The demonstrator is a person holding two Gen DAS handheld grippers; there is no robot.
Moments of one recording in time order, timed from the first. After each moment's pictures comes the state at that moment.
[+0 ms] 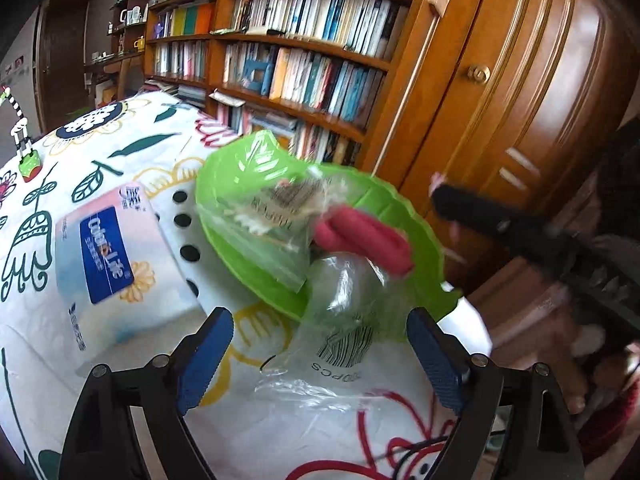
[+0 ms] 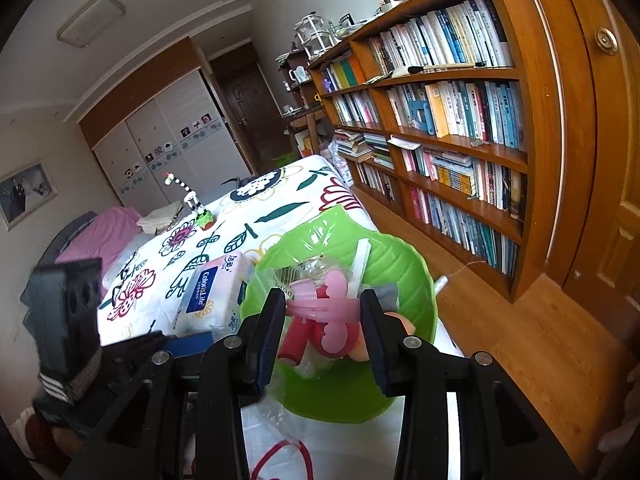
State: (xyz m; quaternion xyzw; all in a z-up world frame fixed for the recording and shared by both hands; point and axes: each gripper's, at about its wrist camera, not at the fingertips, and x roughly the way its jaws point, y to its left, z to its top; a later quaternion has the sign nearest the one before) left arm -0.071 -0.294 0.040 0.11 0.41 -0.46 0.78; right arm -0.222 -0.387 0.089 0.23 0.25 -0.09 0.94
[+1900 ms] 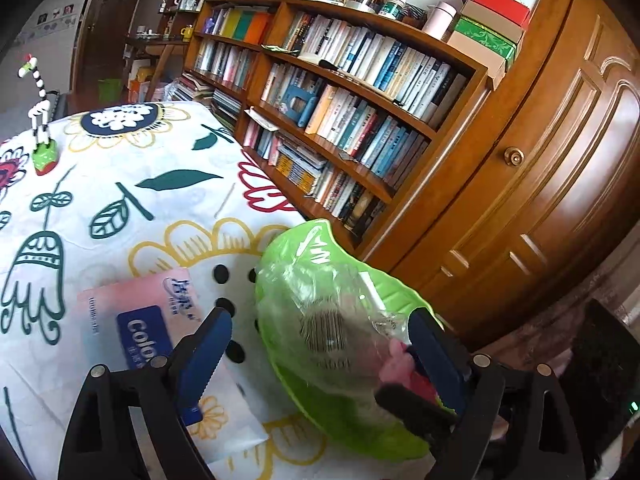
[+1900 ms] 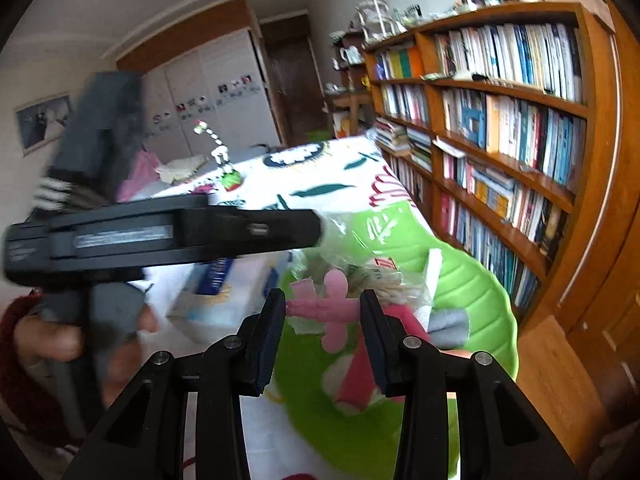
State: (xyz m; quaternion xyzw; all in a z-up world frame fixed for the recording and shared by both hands) left arm 0.010 -0.291 0.078 -0.01 0.41 -0.43 0.80; right arm -0.154 -0.348 0.075 0.13 0.29 -0.04 0.95
